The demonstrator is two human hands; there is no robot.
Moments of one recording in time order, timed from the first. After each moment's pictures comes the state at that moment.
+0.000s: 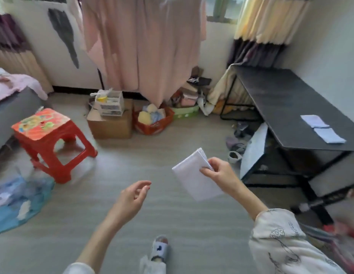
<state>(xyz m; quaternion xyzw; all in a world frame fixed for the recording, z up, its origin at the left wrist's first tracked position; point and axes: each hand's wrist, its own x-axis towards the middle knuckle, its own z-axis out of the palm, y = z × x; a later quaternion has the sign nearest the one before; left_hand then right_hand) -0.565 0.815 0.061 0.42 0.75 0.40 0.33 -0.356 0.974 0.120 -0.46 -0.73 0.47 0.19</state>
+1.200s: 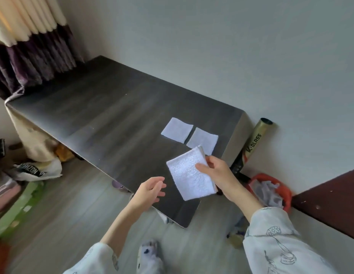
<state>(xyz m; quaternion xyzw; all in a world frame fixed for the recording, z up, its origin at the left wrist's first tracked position) -0.193 1.651 0.046 0.62 0.49 0.10 0.61 0.004 1.566 0.097 -0.72 -0.31 0.45 0.42</state>
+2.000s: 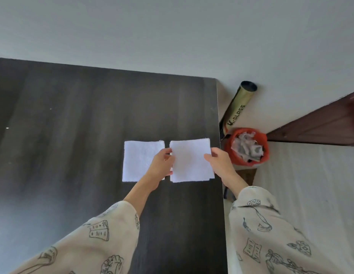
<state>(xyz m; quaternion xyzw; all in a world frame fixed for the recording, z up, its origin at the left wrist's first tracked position) 0.084 1.896 -0.056 0.64 0.39 -0.15 0.65 0.172 1.746 -0.046 -0.87 0.04 0.33 0.37</state>
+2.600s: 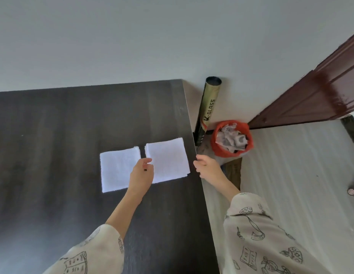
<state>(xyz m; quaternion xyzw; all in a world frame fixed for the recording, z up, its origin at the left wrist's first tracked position) 0.073 1.865 -0.047 0.75 0.39 -0.12 0.52 0.155 1.685 -0.038 -0.84 0.04 0.37 0.39</state>
